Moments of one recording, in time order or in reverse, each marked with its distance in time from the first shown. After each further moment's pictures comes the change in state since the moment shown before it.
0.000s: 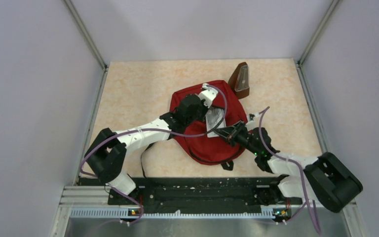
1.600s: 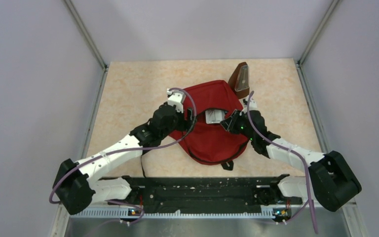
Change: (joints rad) left arm 0.045 -0.403 -0.220 -0.220 -0.010 -0.435; right arm -0.068 0.066 0.307 -0.502 0.174 -0.760
